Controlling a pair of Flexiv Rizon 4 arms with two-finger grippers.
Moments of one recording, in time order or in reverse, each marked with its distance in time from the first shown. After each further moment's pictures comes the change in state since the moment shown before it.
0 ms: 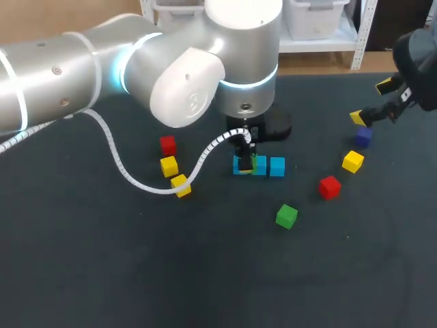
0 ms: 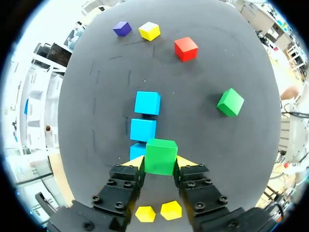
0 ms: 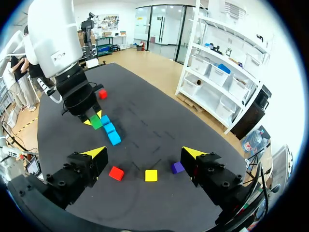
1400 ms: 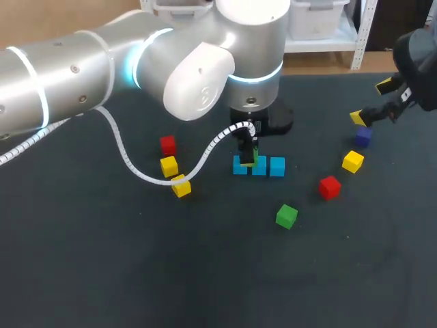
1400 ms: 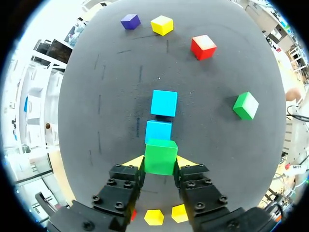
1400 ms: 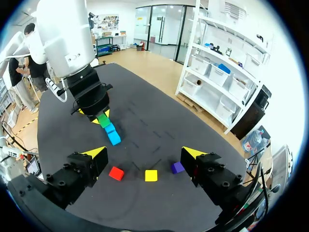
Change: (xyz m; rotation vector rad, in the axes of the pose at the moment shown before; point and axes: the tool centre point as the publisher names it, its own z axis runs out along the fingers) left arm -0.003 0.022 0.012 0.006 0.030 -0.025; right arm 0.000 0.000 0.000 0.000 0.000 0.000
